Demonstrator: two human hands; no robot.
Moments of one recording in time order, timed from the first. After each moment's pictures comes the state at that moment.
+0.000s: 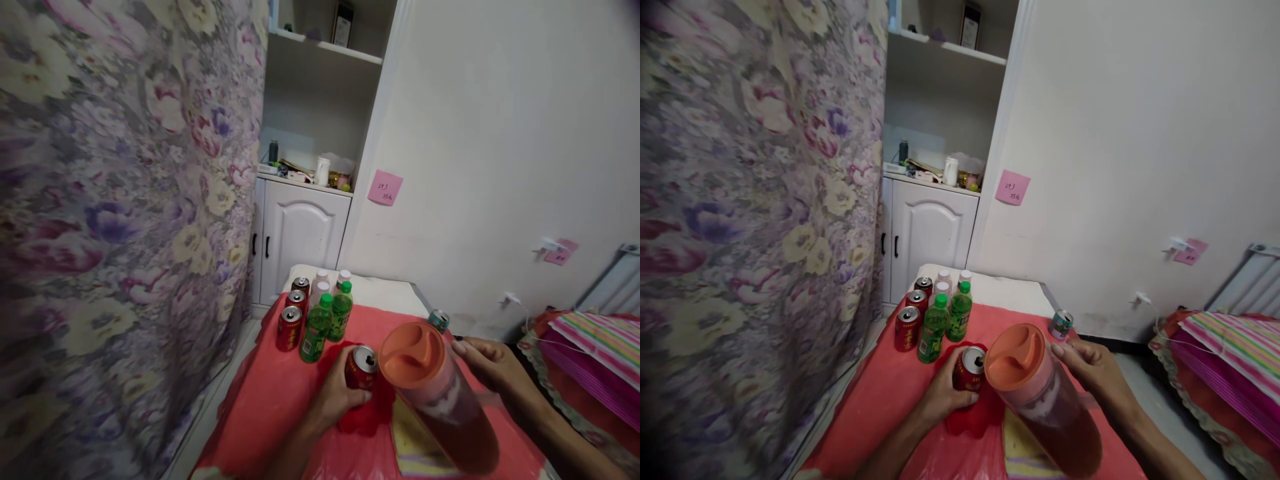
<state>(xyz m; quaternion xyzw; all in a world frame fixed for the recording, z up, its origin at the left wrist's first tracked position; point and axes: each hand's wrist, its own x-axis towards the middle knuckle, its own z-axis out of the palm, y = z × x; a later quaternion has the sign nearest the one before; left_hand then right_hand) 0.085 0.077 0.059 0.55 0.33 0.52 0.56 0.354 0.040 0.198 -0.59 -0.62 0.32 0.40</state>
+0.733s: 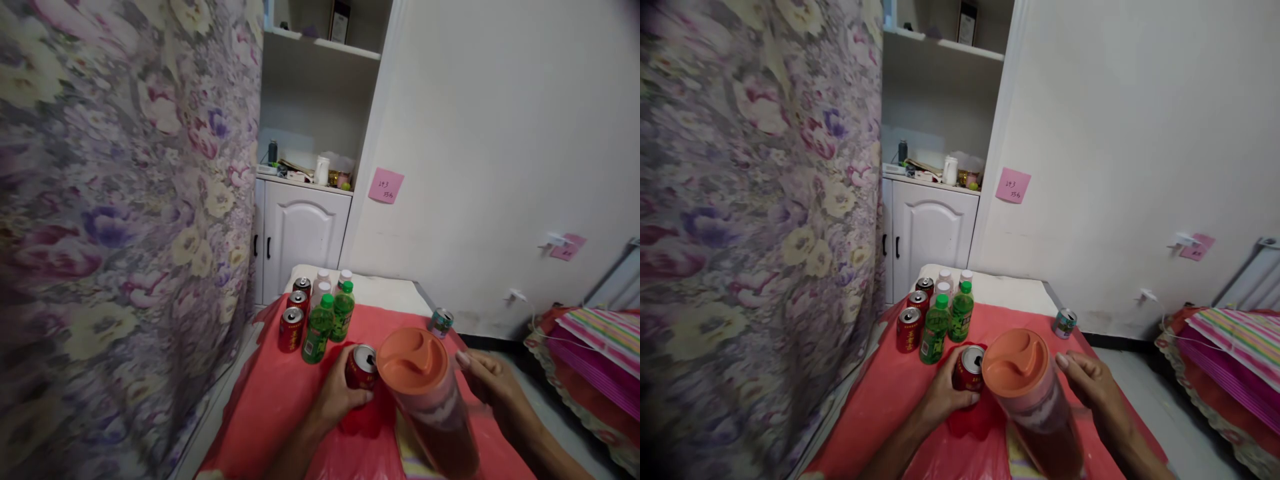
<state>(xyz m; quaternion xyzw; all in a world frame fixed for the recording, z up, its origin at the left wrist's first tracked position) 0.083 0.078 0.064 0.53 0.30 0.53 0.59 0.353 0.038 0.158 -0.55 -0.58 0.37 0.48</state>
